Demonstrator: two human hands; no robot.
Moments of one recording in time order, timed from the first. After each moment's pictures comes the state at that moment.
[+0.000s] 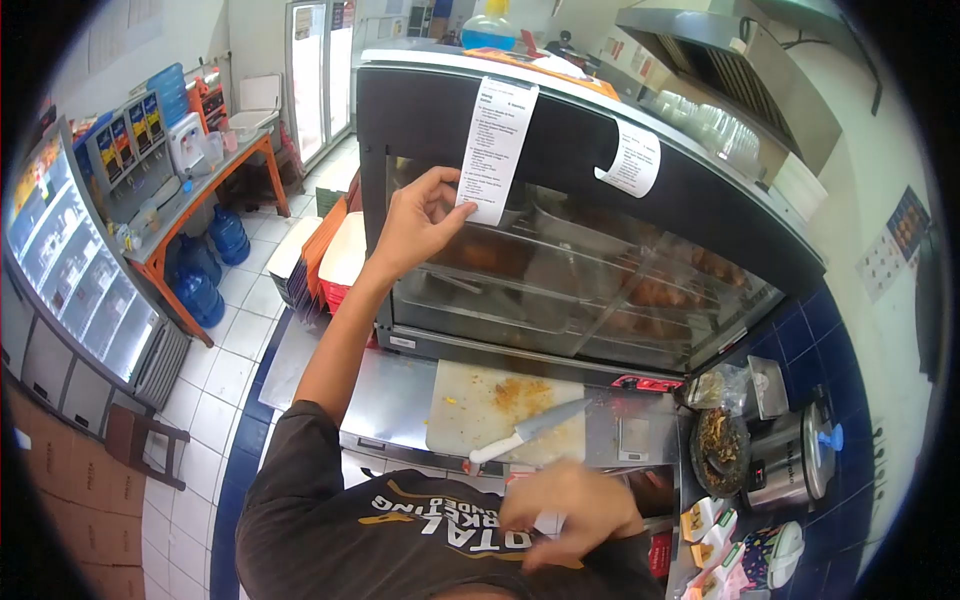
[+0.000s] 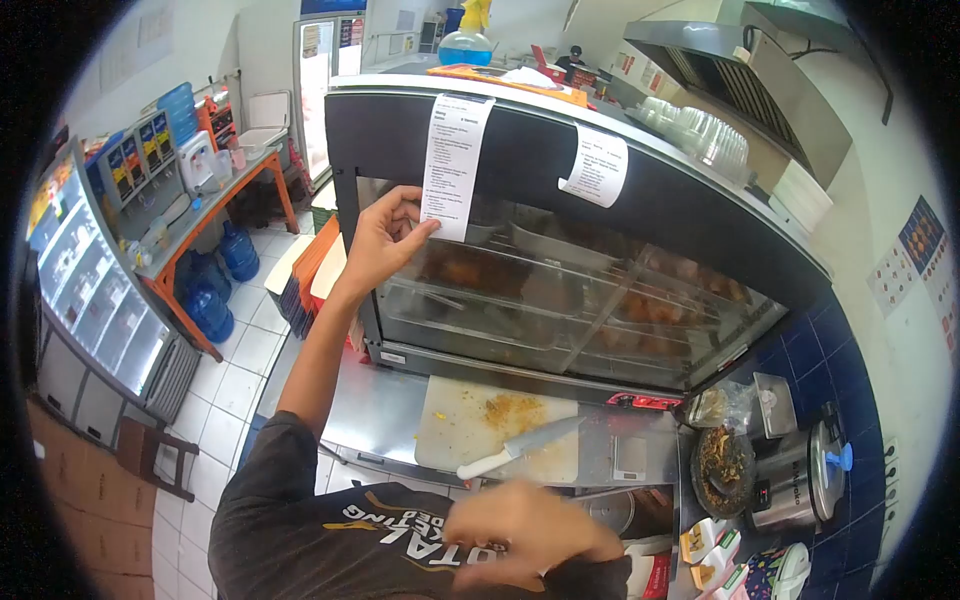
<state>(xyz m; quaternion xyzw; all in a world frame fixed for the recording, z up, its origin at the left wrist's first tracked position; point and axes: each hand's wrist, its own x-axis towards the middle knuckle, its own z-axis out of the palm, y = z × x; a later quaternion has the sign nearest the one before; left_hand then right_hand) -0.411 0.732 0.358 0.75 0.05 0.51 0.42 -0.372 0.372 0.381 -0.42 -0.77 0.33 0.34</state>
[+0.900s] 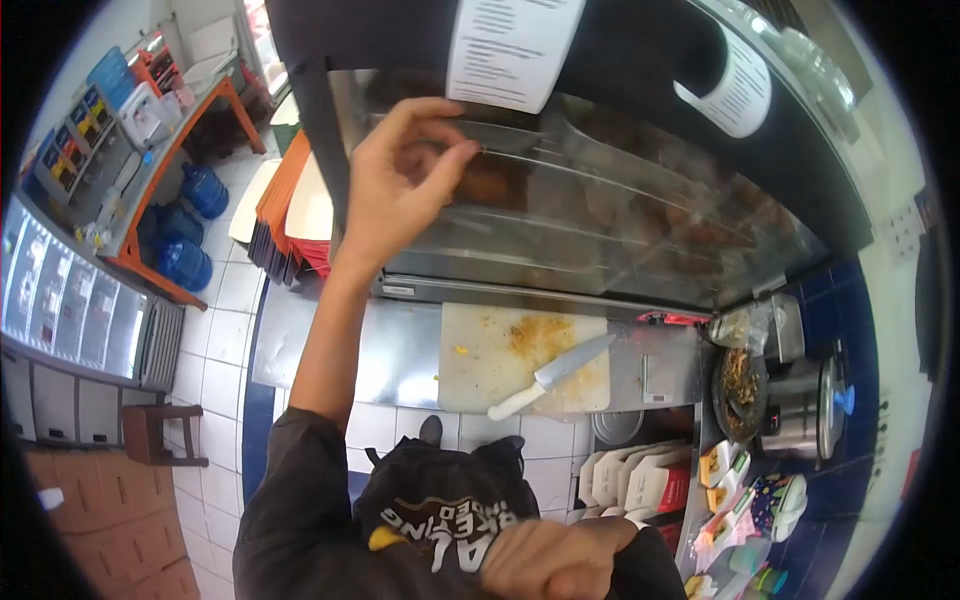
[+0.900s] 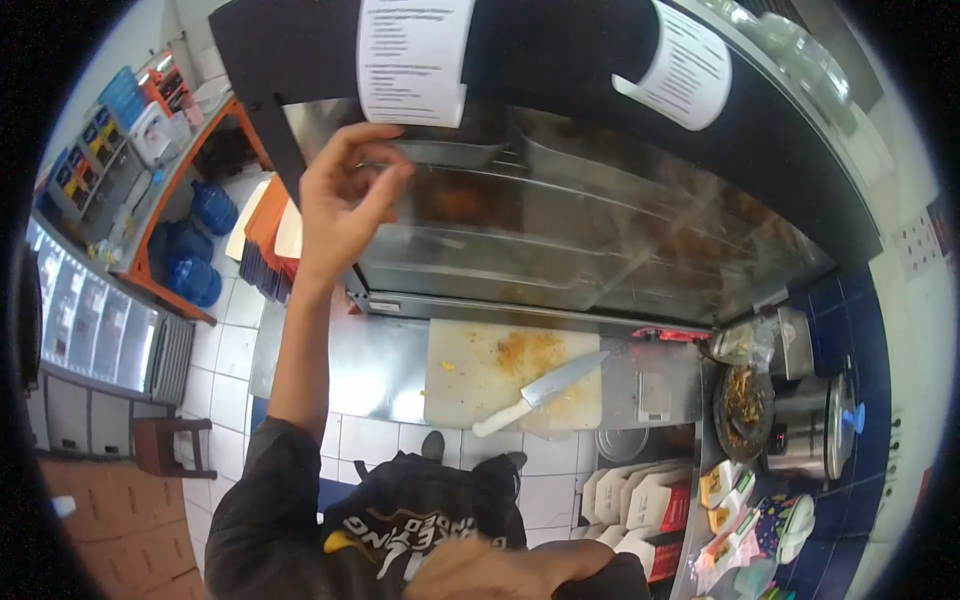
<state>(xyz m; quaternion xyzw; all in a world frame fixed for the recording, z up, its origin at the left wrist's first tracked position) -0.404 0.731 0.332 0.68 0.07 0.51 0.52 -0.421 0.402 0.314 -0.21 -0.51 0.57 0.61</state>
